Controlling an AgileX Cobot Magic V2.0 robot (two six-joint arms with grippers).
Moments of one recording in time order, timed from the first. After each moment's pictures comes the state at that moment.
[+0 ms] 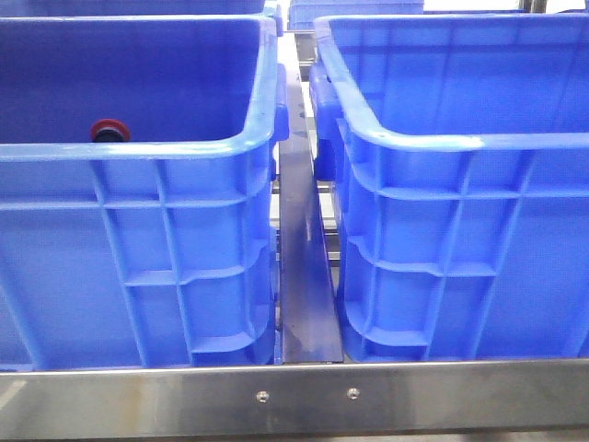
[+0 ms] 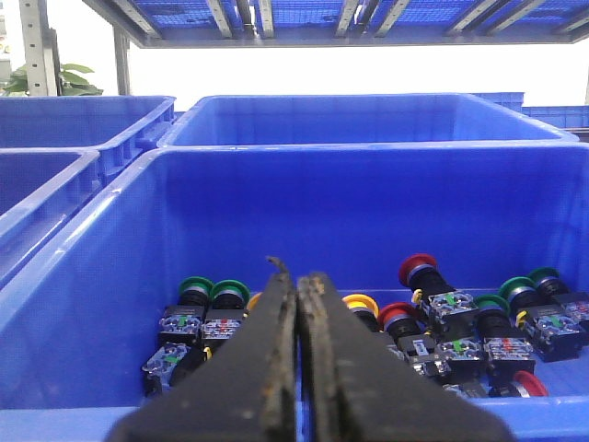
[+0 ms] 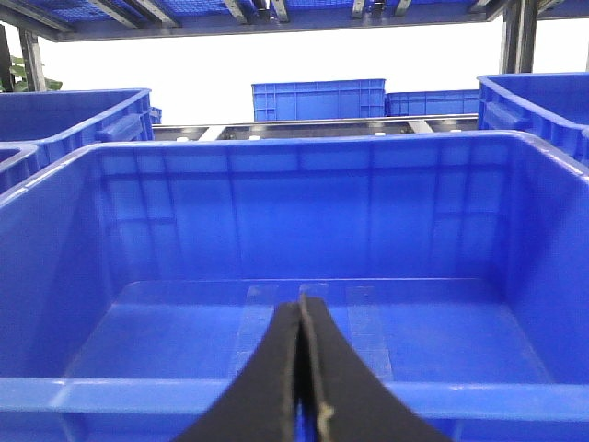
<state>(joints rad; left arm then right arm) 0.01 -0.01 0.00 0.26 -0.07 -0.24 0.08 -0.01 0.03 0.03 -0.10 0.03</state>
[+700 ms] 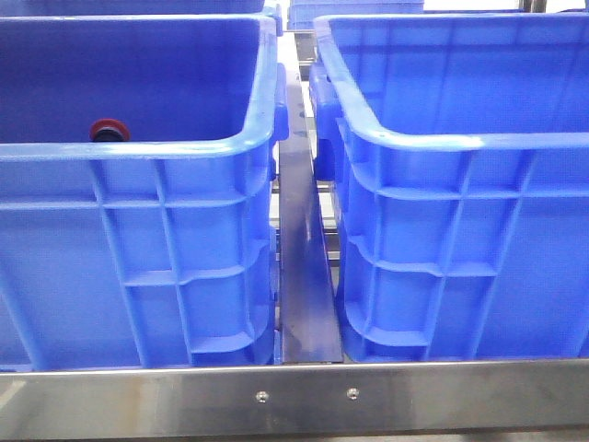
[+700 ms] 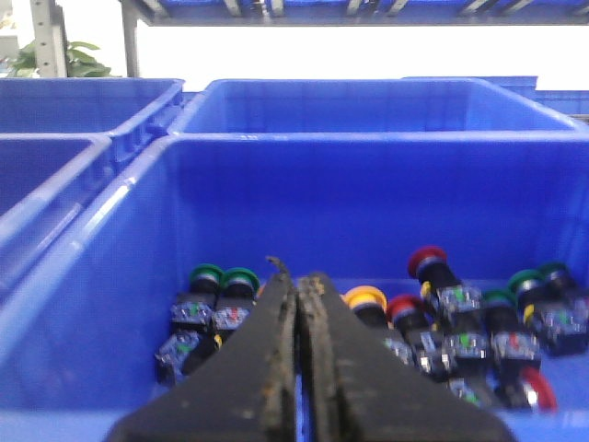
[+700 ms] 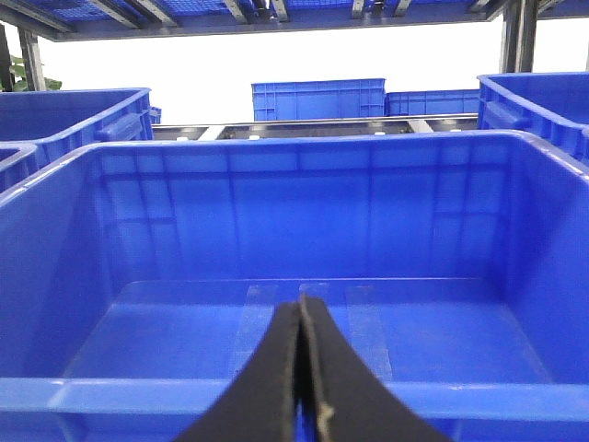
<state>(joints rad) 0.01 0.00 -0.11 0.24 0.08 -0.24 0.08 -0.01 0.03 0.03 -0.10 0.03</state>
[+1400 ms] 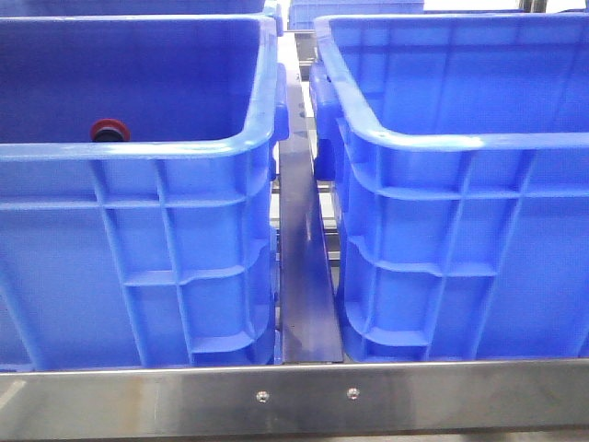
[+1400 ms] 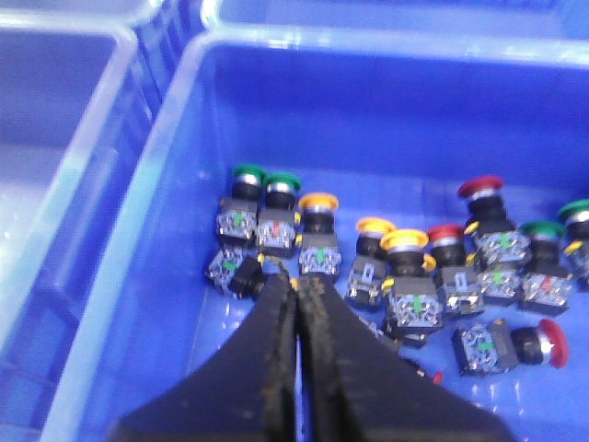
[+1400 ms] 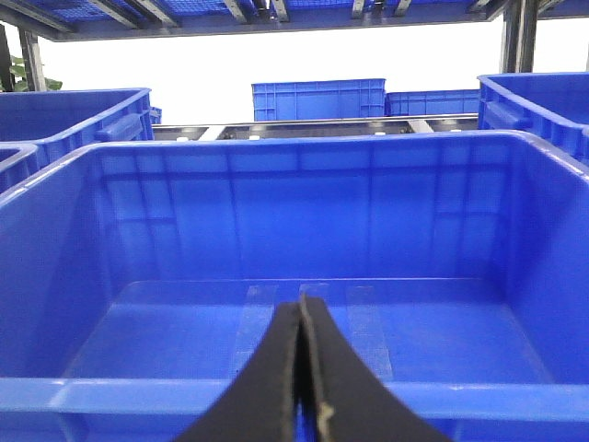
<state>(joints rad) 0.01 0.71 -0.87 0.20 0.72 -0.22 0.08 -0.01 0.03 0.03 -0.10 0.03</state>
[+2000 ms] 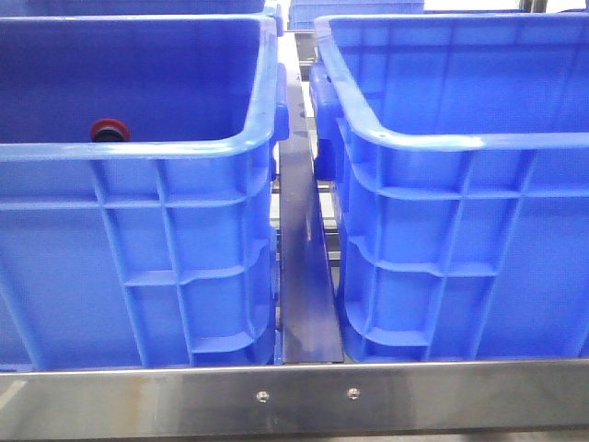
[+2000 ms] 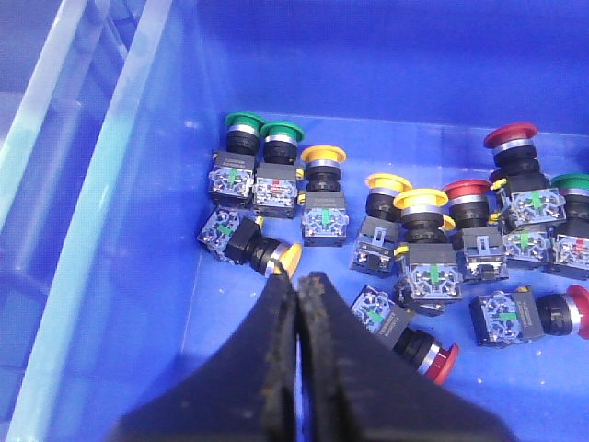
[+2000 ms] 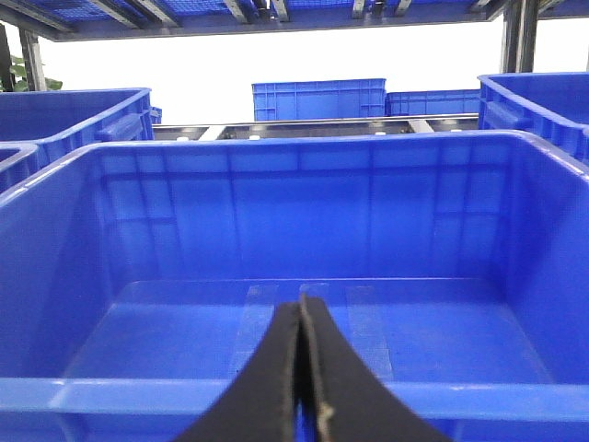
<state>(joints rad) 0.01 0.84 -0.89 0.20 0.72 -0.21 0.08 -0.01 0.03 0.03 -0.10 0.03</state>
